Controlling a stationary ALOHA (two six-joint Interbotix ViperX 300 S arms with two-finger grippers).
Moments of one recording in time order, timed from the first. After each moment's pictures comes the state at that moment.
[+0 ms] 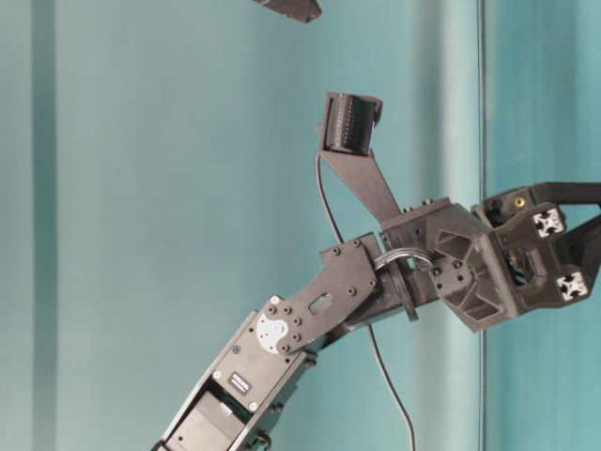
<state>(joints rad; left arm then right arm) 0.09 0.37 0.26 -0.23 0.53 0.29 0.40 -0.39 0.77 -1.12 0.99 1.73</state>
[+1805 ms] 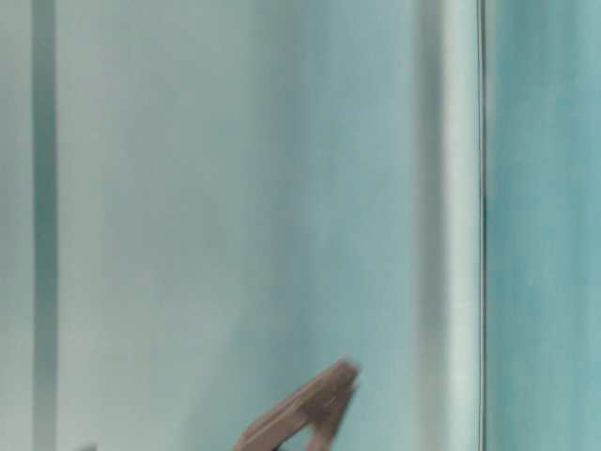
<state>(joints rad) 0.00 -0.46 0.92 -0.24 0.01 0.09 0.04 -0.68 1.04 -1.06 0.17 1.31</state>
